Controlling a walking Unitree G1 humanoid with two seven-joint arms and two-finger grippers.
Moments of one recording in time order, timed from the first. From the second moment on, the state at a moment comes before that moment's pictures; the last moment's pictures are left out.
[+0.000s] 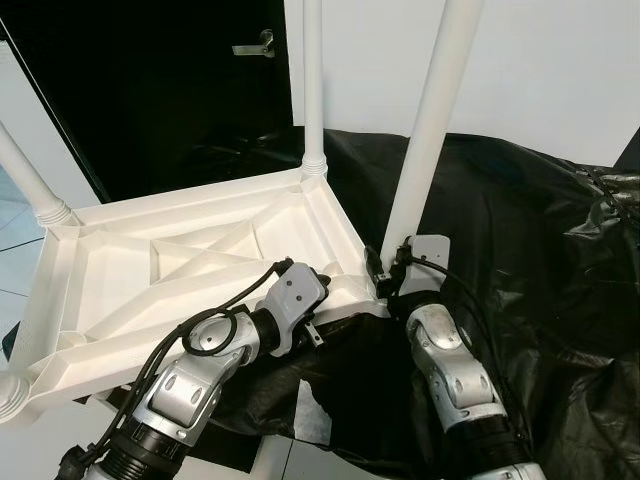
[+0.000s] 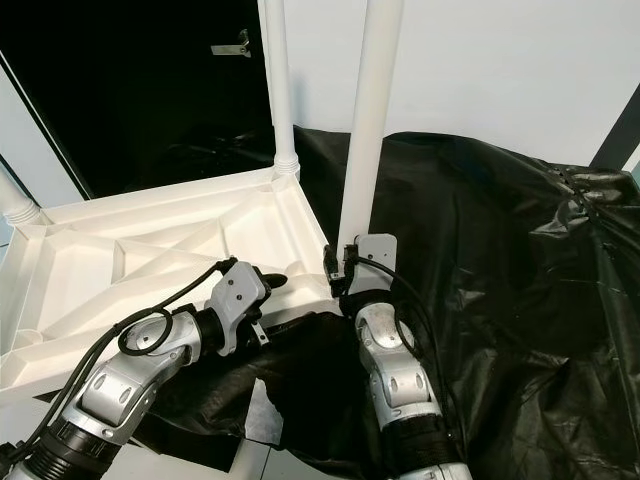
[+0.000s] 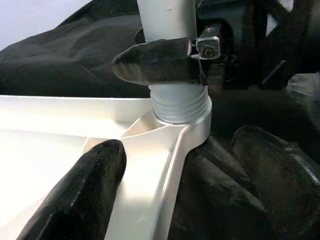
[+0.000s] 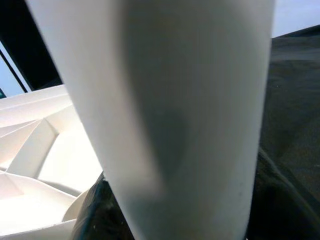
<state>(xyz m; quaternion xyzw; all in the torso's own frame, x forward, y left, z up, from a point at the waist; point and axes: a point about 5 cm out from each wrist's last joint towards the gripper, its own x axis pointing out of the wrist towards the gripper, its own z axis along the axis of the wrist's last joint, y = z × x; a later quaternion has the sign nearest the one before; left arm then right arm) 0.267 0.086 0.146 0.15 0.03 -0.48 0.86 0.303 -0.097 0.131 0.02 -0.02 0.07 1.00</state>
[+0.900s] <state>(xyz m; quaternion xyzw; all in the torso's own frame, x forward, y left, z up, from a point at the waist) 0.269 0.092 0.148 0.16 0.03 -0.47 0.87 0.310 -0.133 0.139 -0.02 -0.02 0.30 0.95</state>
